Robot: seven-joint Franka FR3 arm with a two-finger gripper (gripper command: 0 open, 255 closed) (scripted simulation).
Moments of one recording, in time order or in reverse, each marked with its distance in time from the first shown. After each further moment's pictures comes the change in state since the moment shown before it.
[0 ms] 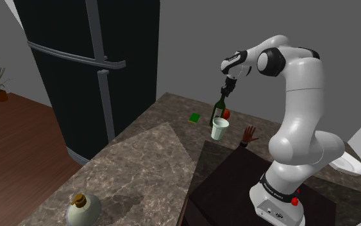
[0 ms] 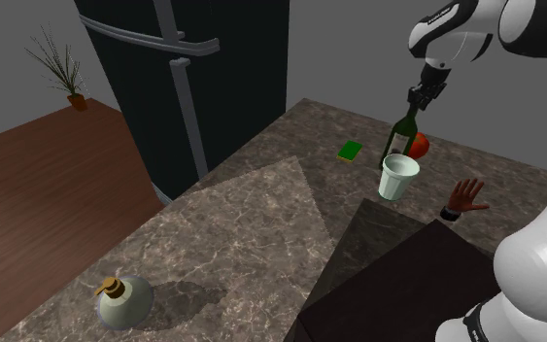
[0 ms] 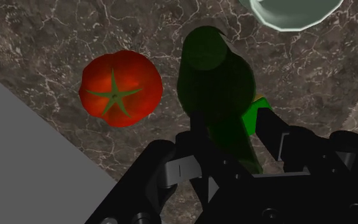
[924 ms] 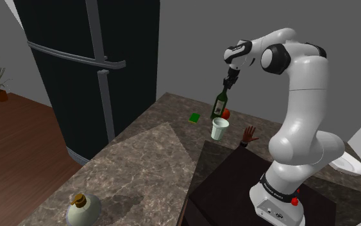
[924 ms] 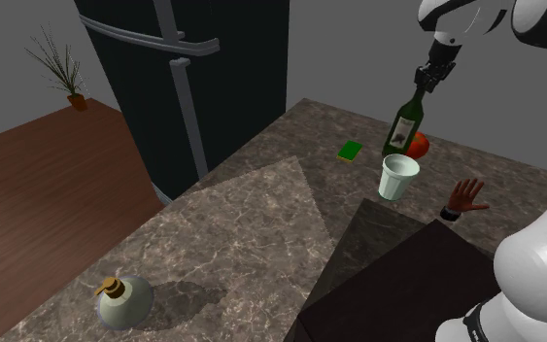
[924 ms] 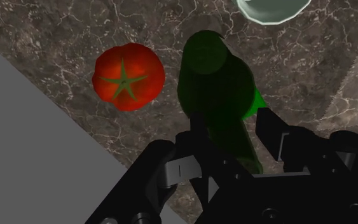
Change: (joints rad) arm 0.004 -0.067 -0.010 0.071 -0.017 -0.137 0.014
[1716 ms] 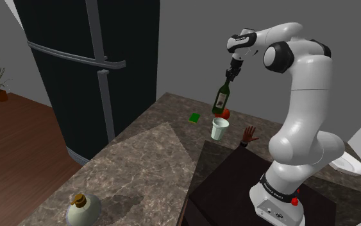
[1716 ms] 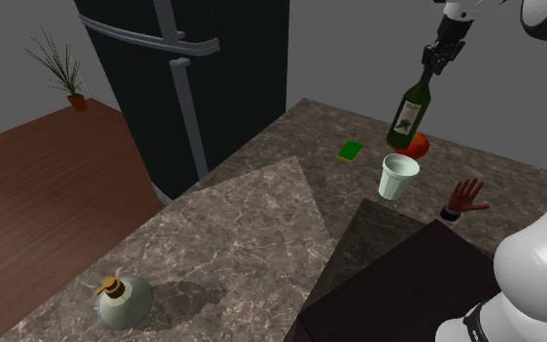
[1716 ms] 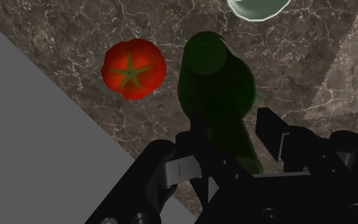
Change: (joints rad) arm -0.001 -0.042 -0.006 0.099 -0.012 -0.140 0.011
